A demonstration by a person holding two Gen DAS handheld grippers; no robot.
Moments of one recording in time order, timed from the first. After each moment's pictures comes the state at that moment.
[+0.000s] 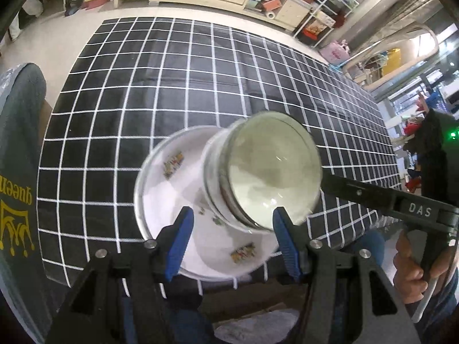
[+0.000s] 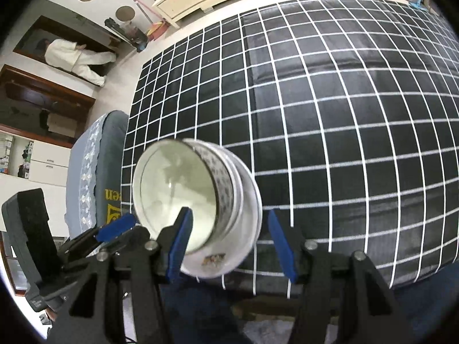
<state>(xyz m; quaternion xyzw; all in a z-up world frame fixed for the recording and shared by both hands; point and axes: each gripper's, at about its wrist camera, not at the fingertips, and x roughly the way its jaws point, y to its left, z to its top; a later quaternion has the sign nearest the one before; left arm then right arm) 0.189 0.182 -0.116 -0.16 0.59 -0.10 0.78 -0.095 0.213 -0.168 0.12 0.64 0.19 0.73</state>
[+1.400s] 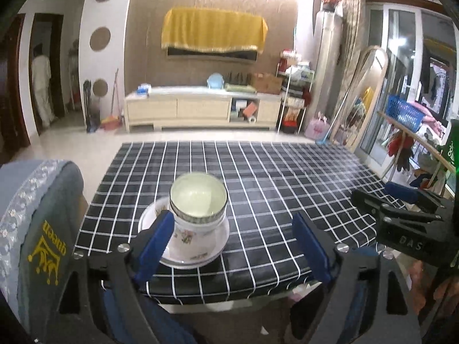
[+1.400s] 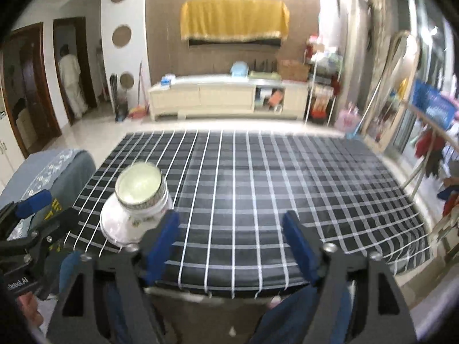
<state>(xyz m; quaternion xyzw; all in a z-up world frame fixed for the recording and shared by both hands) 0.018 0.072 -0.014 -0.05 0.30 -0.05 0.95 -0.286 0.139 -0.058 -0.06 0.32 0.07 0.94</state>
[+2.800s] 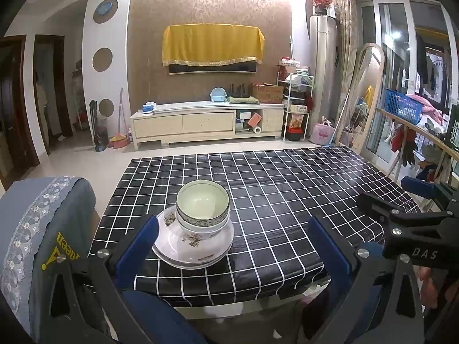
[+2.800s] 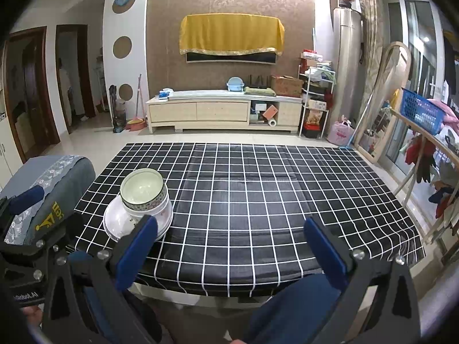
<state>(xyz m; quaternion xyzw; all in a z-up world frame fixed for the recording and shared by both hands) -0.012 0.051 -0.014 -0.01 0.28 -0.03 0.96 -0.316 0.132 -0.053 -0.06 0.29 0.07 0.95</state>
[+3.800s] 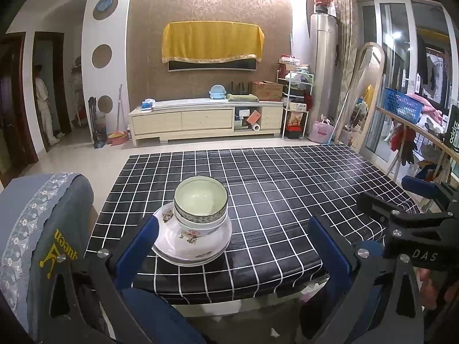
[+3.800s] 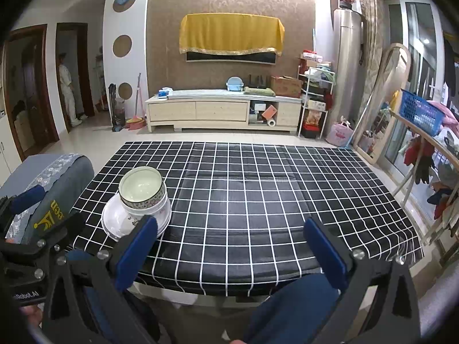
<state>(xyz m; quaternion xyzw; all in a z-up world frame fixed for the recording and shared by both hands) -0.009 0.051 -0.015 -0.01 0.28 -0.03 0.96 -0.316 0.130 -0.053 -0.06 0.30 0.07 0.95</state>
